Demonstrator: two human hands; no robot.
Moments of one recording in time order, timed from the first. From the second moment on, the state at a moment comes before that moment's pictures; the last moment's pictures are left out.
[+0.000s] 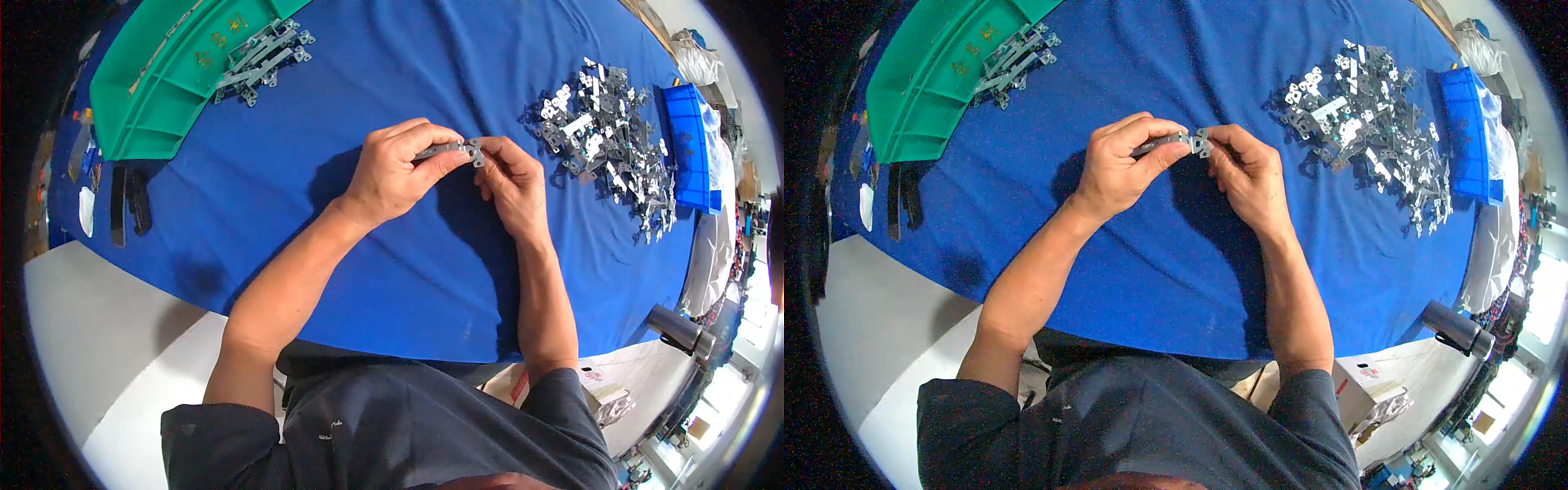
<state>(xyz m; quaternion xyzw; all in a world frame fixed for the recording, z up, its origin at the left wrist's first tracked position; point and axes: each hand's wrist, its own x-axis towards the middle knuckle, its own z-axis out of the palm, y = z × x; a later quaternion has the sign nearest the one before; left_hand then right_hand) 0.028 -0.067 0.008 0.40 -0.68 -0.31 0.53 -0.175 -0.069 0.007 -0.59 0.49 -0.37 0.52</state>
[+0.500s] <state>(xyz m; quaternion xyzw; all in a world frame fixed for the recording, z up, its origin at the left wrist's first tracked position) 0.032 -0.067 0.013 0.41 -0.69 -0.33 0.50 -0.175 -0.069 0.008 -0.59 0.48 -0.37 0.53</state>
